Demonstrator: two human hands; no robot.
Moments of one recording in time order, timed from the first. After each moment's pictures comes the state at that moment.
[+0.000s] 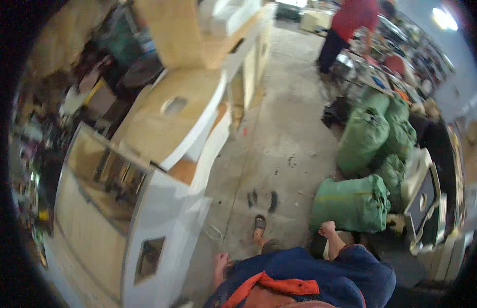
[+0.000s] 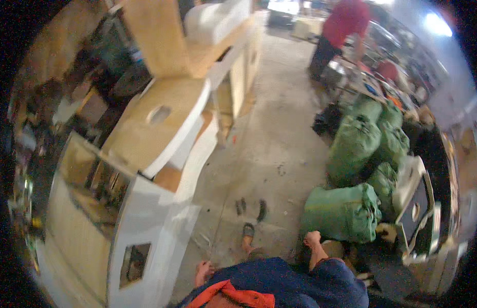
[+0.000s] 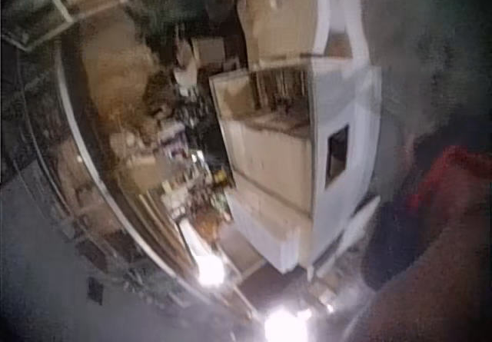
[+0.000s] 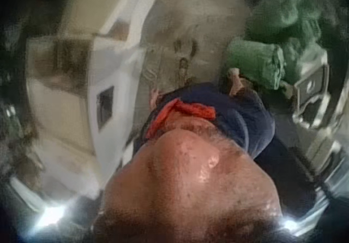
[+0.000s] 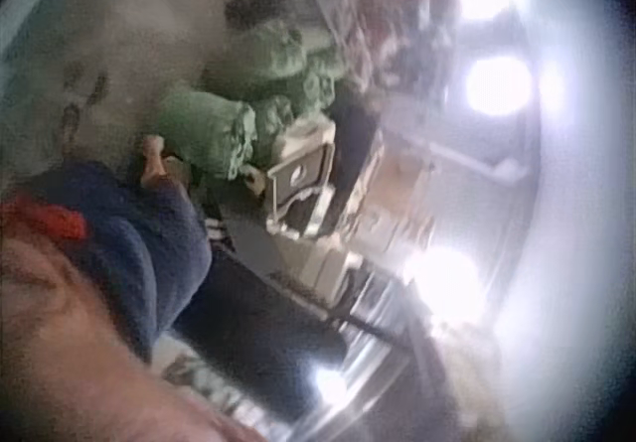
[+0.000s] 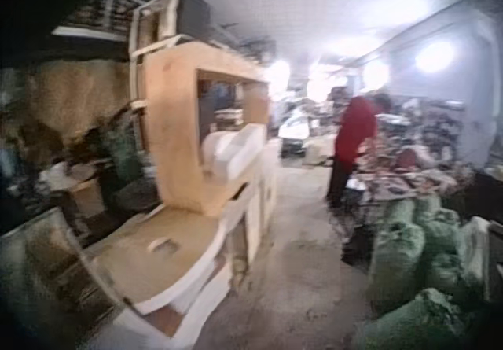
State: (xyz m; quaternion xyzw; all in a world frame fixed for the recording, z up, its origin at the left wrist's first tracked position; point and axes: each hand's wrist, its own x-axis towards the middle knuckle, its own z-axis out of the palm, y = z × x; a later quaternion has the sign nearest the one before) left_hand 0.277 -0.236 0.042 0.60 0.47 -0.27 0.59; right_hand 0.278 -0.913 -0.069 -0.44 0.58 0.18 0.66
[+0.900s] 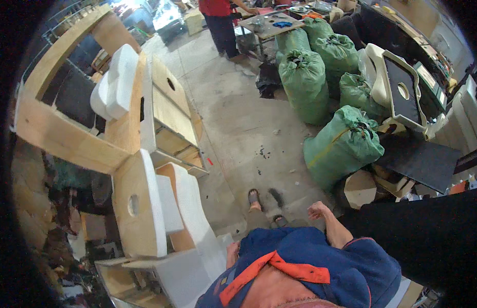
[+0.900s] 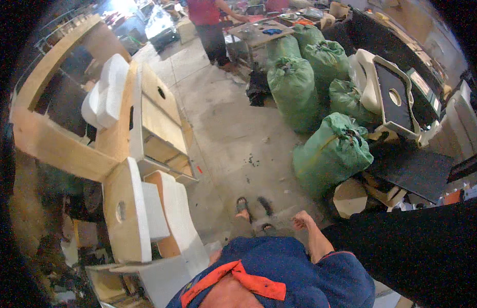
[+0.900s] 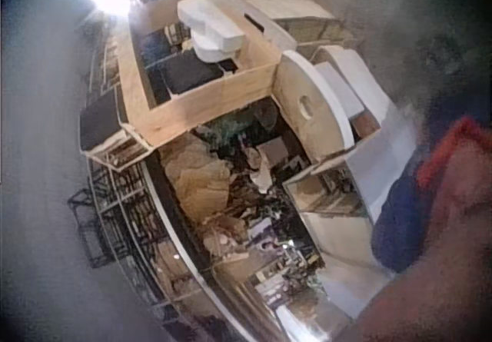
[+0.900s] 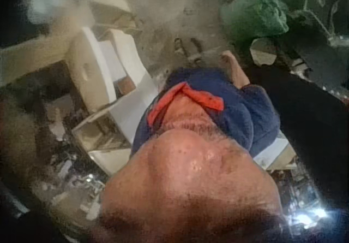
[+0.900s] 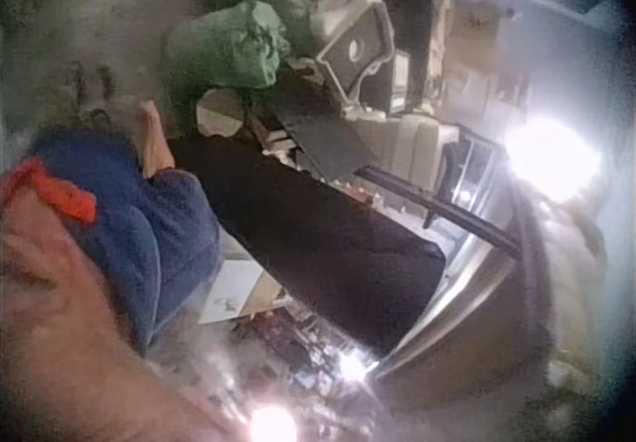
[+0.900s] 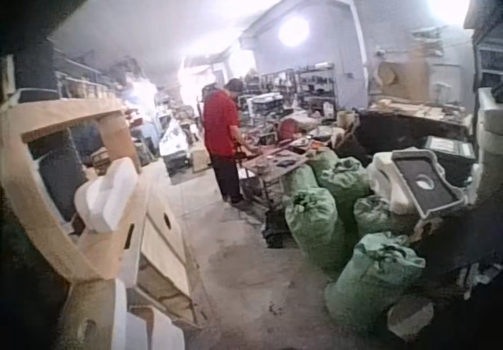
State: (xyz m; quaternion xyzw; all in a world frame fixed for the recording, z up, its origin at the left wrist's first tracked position) left_hand 0.547 -0.308 0.045 0.79 0.16 -0.44 0.40; right_hand 0.303 -0.794 -0.002 -0.36 0.53 0.20 0.74
